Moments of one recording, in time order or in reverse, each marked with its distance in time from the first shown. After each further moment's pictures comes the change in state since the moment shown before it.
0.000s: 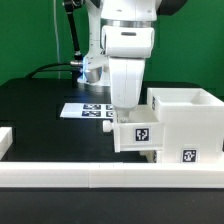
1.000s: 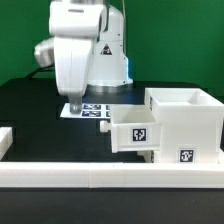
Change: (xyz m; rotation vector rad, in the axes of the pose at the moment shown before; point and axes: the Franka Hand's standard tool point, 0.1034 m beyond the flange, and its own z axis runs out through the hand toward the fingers) arm -0.079 0.018 -0.016 0.029 -0.011 -0.025
